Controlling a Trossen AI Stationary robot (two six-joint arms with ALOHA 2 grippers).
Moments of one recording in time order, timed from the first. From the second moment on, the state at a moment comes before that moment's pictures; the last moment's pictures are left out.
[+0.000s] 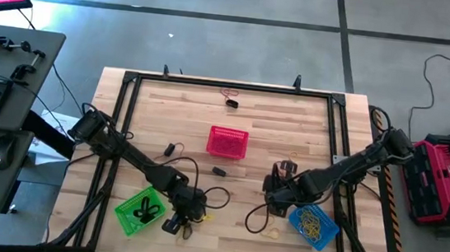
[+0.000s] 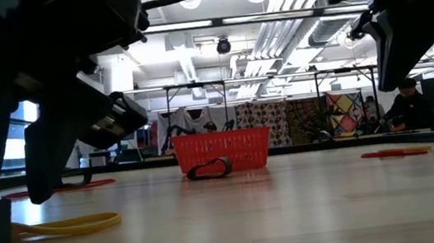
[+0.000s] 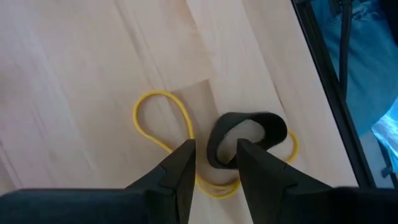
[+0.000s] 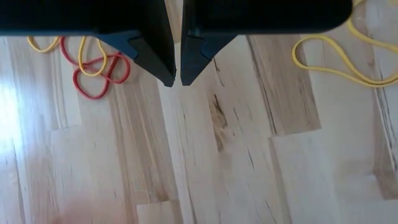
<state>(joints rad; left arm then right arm) -0.44 1.85 1.04 -0.26 0.33 -0.17 0.49 1.54 1.03 -0.87 0.32 0.62</state>
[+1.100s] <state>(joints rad) -0.43 1.89 1.04 -0.24 0.38 -0.12 0.52 1.54 1.03 -0.89 0.33 0.62</state>
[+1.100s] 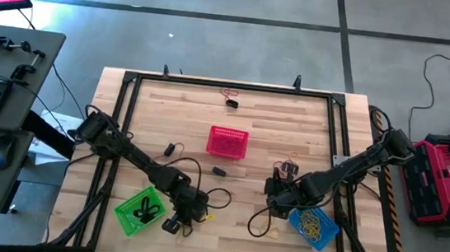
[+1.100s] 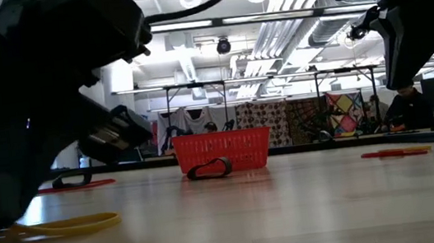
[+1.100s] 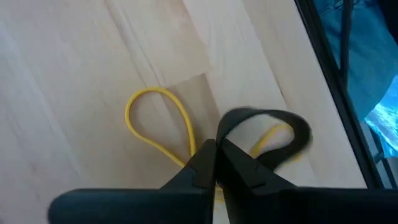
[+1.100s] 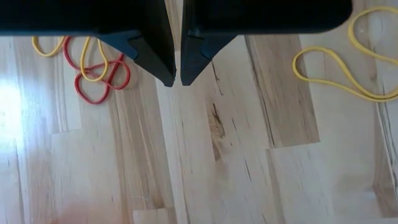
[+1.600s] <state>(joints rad) -0.45 1.68 1.04 -0.46 0.23 -0.15 0.52 1.54 1.03 -0.89 0.33 0.62</state>
